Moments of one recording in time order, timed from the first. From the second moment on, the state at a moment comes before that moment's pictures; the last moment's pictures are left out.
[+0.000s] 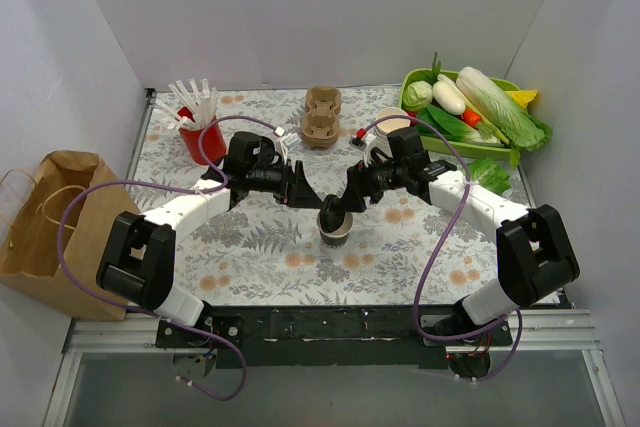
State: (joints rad) left arm -0.40 1.50 0.91 -0.03 1.00 -0.37; right arm 0.51 1.51 0.99 -0.22 -0.77 0.06
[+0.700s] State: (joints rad) left arm -0.40 1.51 0.91 -0.01 1.00 -0.39; right arm 0.51 1.51 0.99 -0.22 -0.77 0.08
